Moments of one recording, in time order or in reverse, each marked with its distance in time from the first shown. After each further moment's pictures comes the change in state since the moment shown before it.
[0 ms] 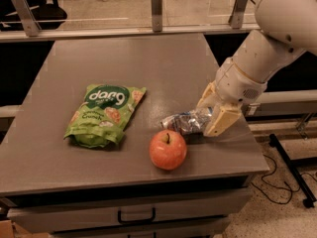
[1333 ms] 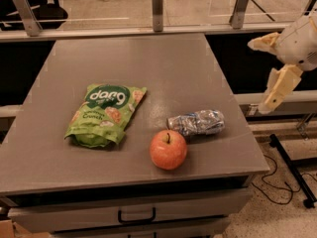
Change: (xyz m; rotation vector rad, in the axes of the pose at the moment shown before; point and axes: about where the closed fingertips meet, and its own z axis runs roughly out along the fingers) arm 0.071 -0.051 -0.105 0.271 -0.142 0.177
